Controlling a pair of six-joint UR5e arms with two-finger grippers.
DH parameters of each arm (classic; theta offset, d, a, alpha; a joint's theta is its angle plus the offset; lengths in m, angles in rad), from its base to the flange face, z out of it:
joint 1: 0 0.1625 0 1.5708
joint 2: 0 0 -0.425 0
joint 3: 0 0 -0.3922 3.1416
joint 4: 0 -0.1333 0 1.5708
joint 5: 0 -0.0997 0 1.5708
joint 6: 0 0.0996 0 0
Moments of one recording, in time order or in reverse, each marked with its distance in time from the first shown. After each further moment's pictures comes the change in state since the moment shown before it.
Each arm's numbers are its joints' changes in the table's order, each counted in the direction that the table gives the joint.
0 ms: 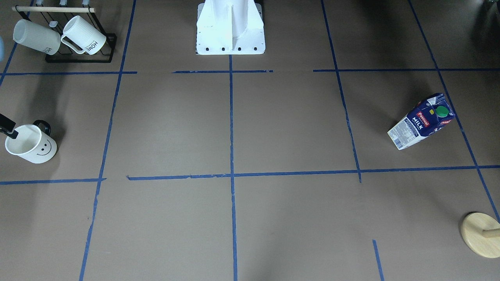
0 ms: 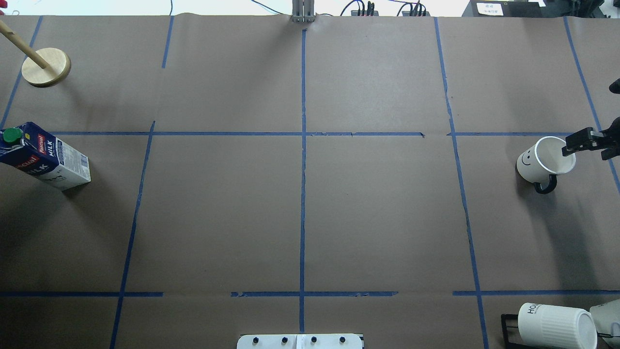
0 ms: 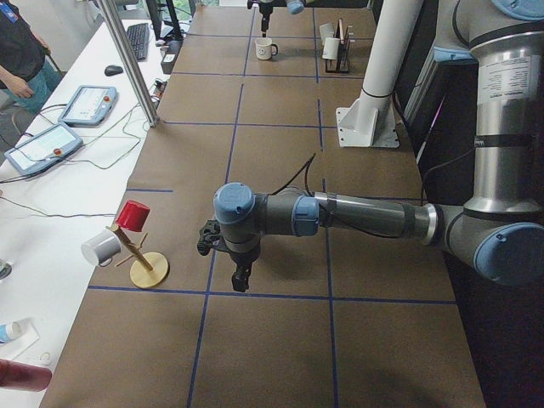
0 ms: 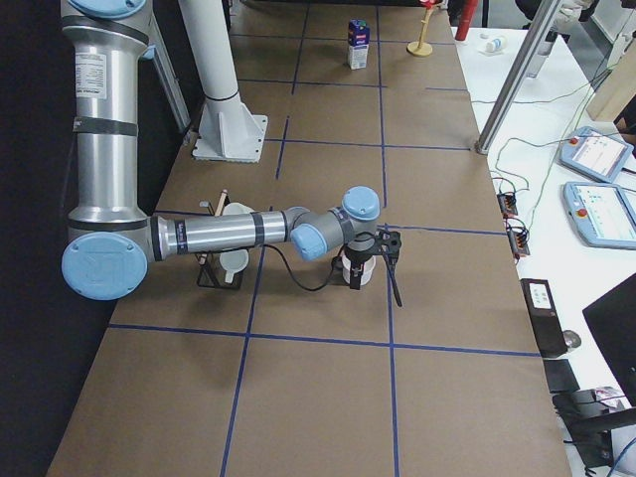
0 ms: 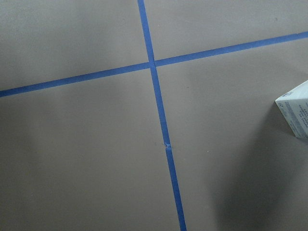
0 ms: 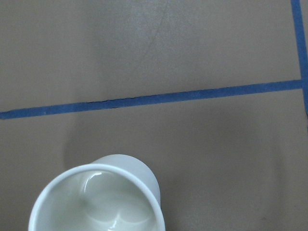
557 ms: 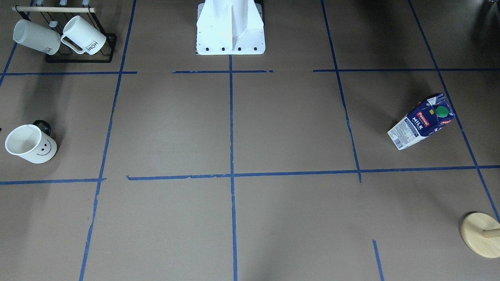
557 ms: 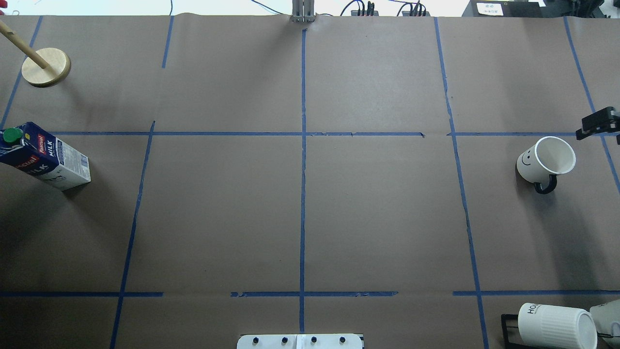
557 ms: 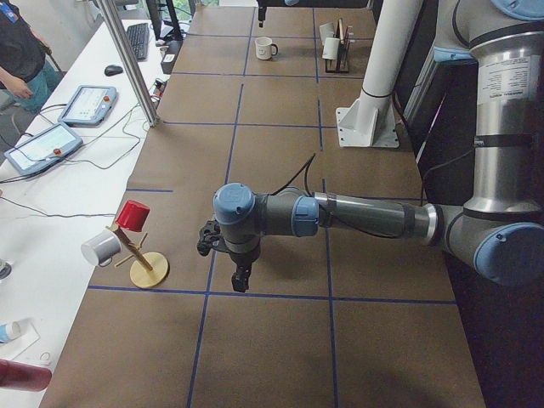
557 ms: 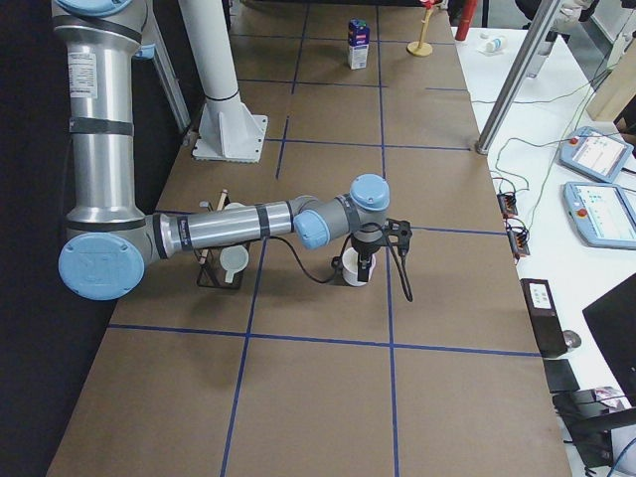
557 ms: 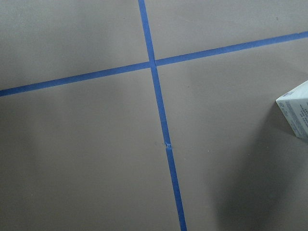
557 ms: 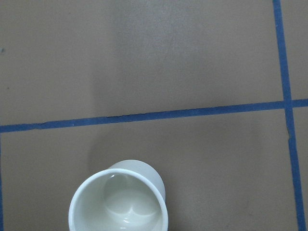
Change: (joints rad) left arm 0.000 0.000 0.001 0.000 0.000 0.000; right arm 0.073 0.025 0.079 0.132 -0.043 -0.049
